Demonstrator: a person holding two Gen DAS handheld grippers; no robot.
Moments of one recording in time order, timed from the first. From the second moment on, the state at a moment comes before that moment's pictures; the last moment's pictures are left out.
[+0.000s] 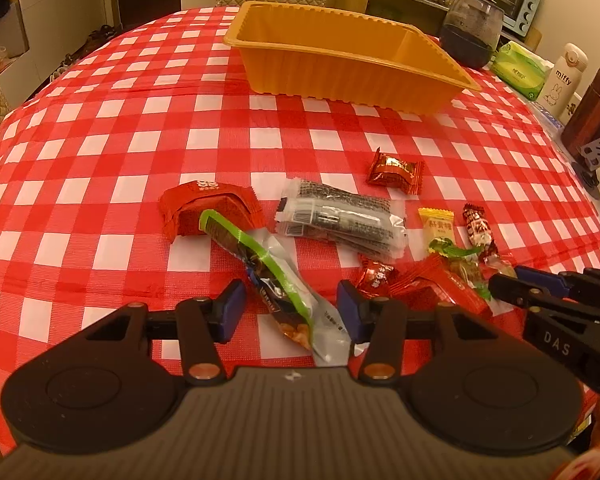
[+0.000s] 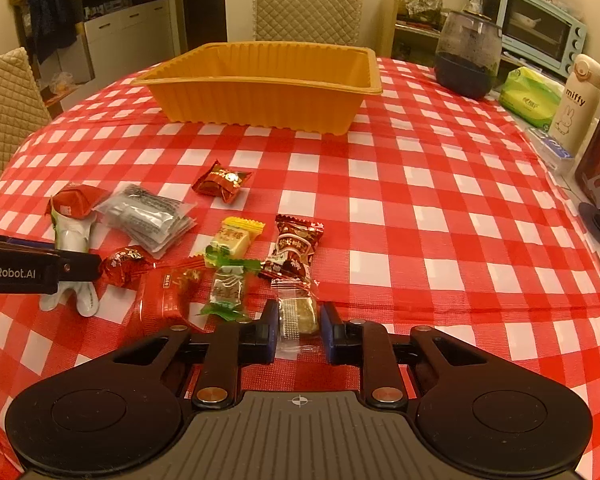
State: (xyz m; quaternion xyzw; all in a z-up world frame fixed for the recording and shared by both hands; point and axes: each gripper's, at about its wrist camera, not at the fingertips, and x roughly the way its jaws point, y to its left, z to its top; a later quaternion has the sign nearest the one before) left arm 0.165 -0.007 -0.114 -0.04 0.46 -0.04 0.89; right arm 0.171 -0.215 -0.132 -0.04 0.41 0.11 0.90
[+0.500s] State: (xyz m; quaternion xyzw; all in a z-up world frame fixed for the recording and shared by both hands) left arm 0.155 0.000 -0.112 -0.03 0.45 -0.03 0.89; right arm 0.171 -0.220 -0.129 -0.01 0.41 0.09 0.91
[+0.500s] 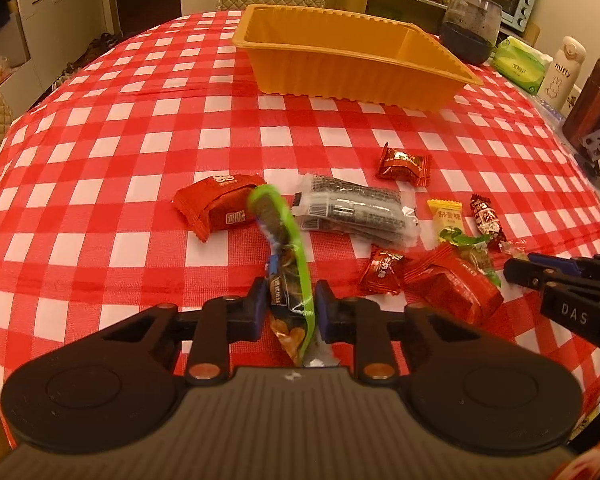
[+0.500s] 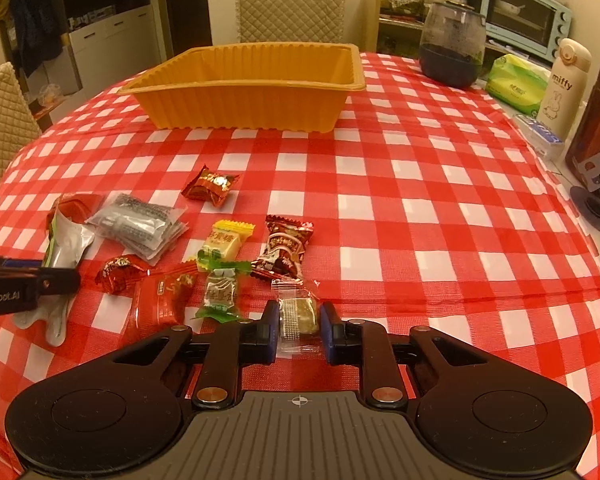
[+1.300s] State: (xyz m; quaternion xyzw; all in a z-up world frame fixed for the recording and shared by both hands) left arm 0.204 -0.009 -0.029 -0.01 0.37 -0.10 0.92; right arm 0.209 -0.217 -0.057 0.03 0.33 0.10 0.94
